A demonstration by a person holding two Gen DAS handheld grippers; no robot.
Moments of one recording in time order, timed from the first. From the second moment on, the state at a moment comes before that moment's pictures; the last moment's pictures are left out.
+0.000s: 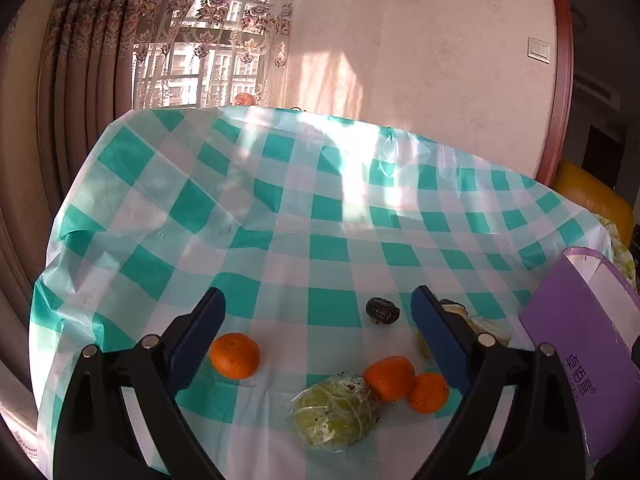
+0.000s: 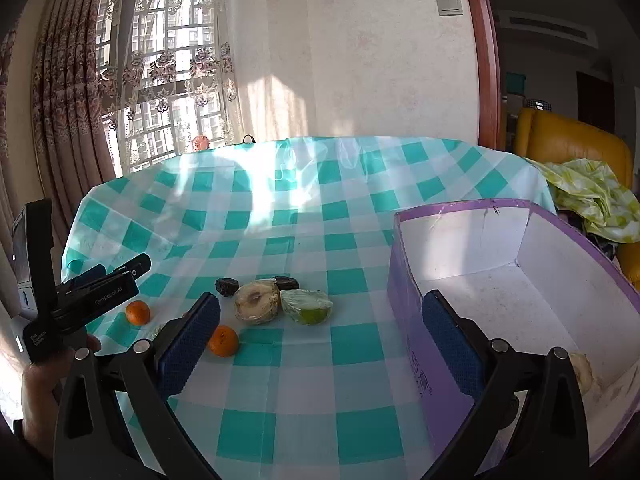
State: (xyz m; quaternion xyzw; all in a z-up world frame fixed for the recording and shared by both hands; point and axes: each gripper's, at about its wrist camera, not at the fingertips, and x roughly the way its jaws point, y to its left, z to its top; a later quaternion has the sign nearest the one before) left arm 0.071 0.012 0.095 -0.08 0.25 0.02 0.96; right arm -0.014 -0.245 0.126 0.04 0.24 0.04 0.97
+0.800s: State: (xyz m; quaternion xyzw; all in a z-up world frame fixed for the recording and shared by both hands) left arm 0.116 0.041 0.020 -0.03 0.40 0.08 0.91; right arm 0.024 -0.203 0.045 0.01 0.35 0.06 0.94
